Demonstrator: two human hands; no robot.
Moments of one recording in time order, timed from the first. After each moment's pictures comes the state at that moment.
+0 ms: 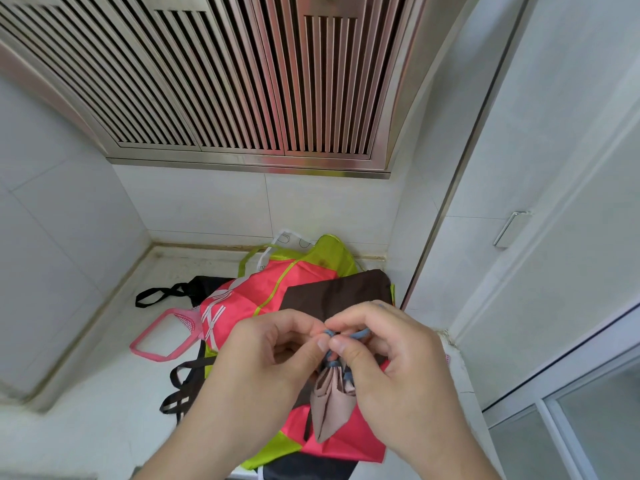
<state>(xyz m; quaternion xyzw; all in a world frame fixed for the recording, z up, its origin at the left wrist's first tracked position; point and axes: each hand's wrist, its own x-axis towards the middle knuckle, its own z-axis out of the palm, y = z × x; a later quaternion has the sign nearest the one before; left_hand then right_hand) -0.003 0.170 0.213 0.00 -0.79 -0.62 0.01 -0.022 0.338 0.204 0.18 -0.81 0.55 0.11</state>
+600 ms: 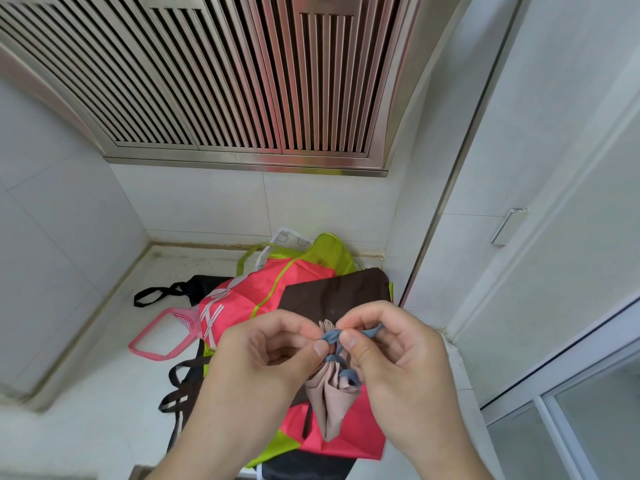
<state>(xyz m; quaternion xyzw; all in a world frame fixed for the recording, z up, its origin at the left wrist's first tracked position) 0.003 0.176 0.209 0.06 -0.74 -0.66 0.02 -0.018 0.341 0.199 0.10 -0.74 0.67 0.04</state>
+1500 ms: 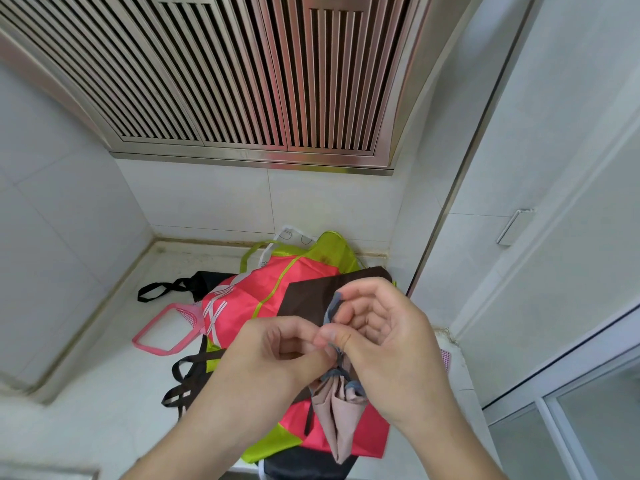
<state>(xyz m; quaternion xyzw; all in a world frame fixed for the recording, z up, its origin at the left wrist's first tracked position) -0.003 0.169 0.207 0.05 -0.74 -0.66 -0.07 -0.034 0.330 0.202 0.09 -0.75 0.66 0.02</state>
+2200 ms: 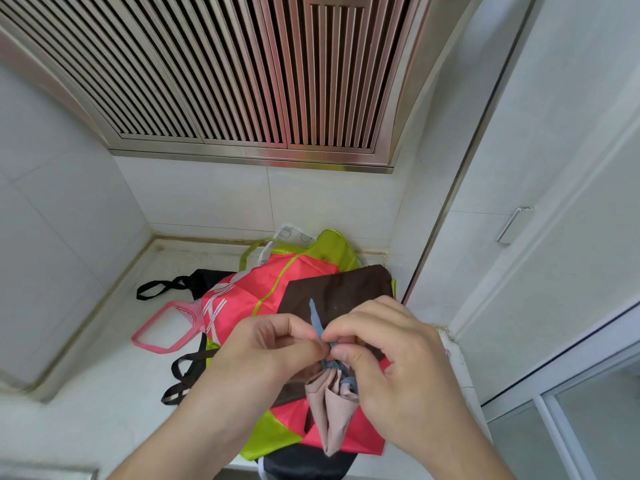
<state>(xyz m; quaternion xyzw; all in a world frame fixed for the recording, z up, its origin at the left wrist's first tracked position) -0.004 0.164 0.208 0.08 -0.66 -0.74 -0.11 -0.026 0.344 0.204 0.28 -0.86 0.40 0.16</state>
